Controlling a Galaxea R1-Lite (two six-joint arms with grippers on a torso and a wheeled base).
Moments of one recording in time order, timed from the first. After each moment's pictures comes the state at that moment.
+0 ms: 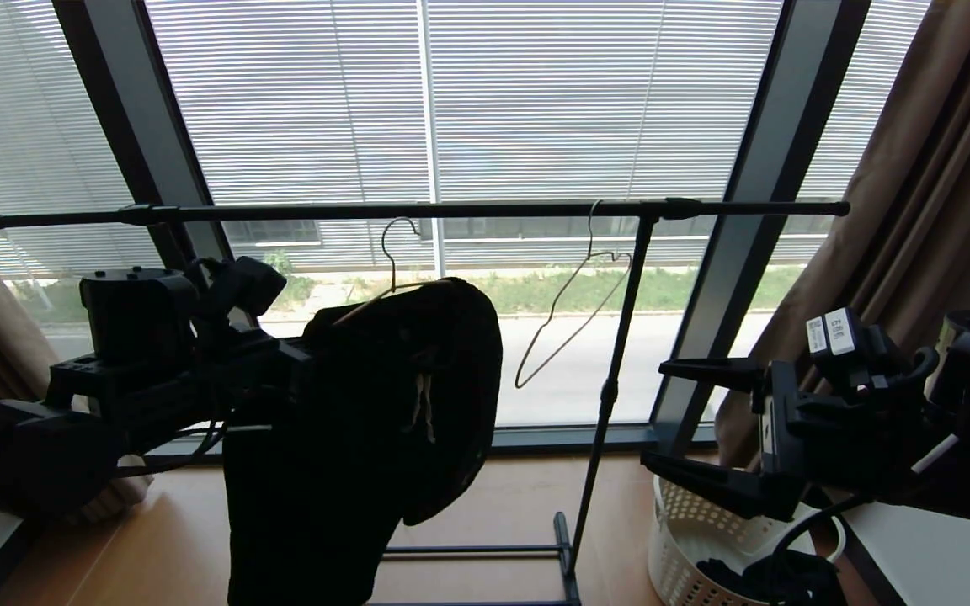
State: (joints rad) left arm -0.18 1.79 -0.73 -0.75 -0.28 0.19; right arm 0.33 1.59 -0.45 -0.91 0.73 -0.23
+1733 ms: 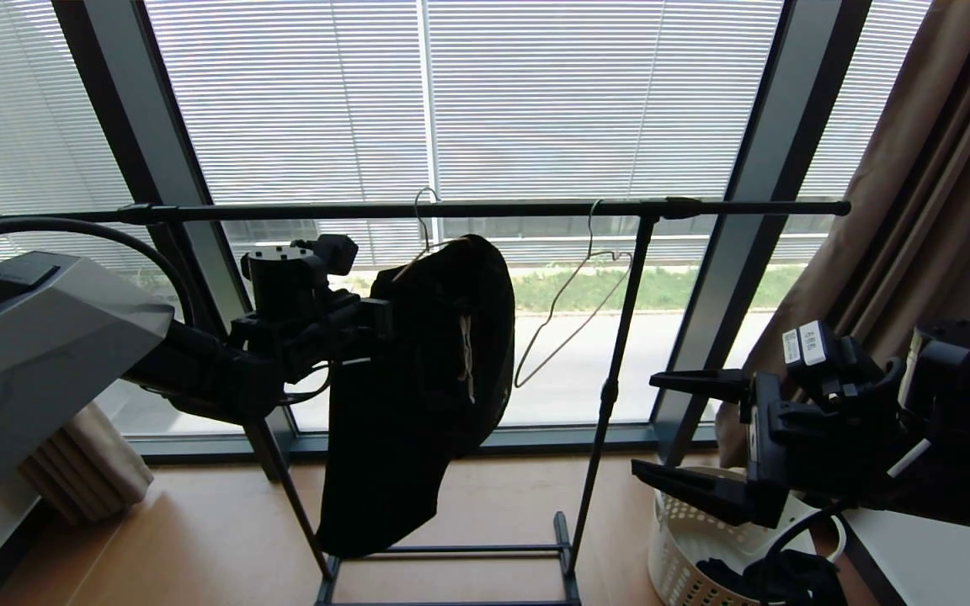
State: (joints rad) left arm -0.26 2.19 -1.20 -0.79 -0.13 -0.04; right arm 0.33 1.63 -0.44 -0.91 0.73 -0.23
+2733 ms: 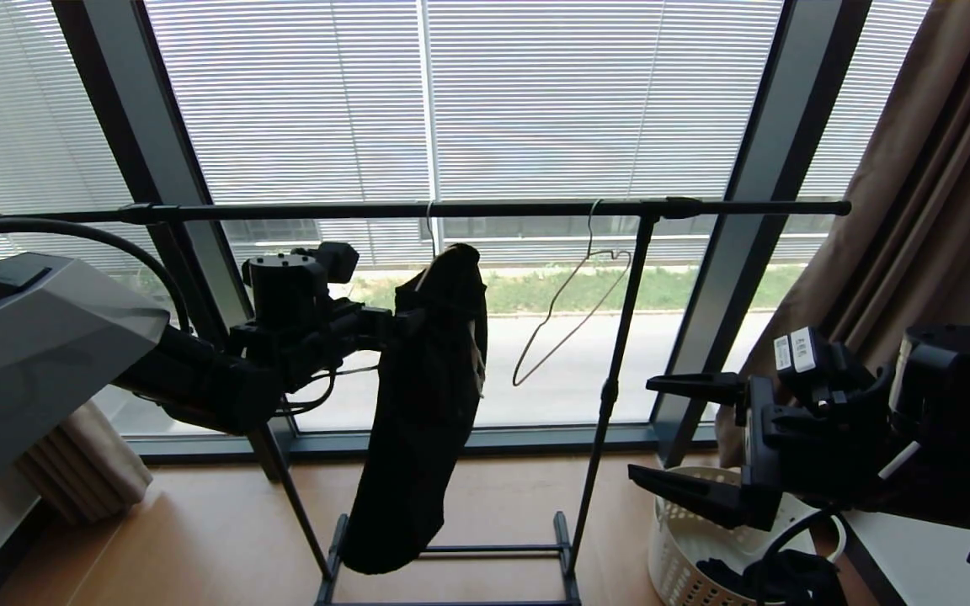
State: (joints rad) left arm -0.27 2.15 -1.13 -0.79 -0.12 -0.06; right arm 0.34 1.65 -0.44 -0.92 0.73 -0.25
